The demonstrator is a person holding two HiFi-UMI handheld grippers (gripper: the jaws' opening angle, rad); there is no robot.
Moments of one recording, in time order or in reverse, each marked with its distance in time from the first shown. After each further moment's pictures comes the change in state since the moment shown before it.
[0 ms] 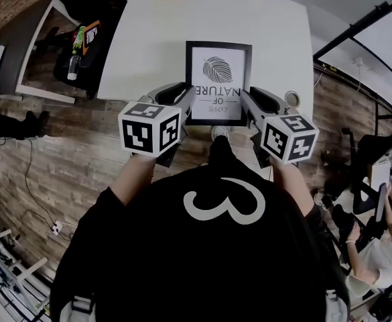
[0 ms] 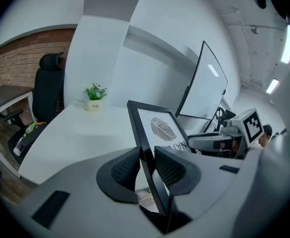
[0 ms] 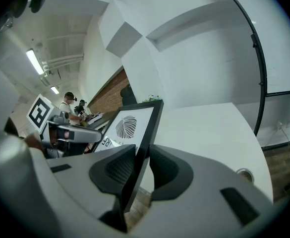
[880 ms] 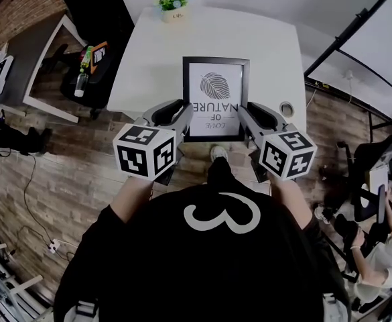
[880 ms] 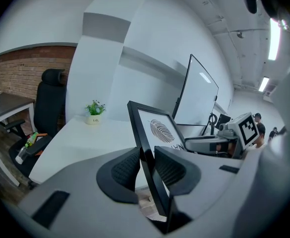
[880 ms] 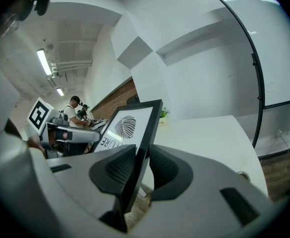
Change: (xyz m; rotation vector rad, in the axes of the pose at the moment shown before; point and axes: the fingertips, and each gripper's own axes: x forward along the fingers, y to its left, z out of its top) left arm -0.048 -0.017 0.025 0.039 -0.117 -0.024; right arm -0.028 0.031 0.028 -0.041 -0.096 0.012
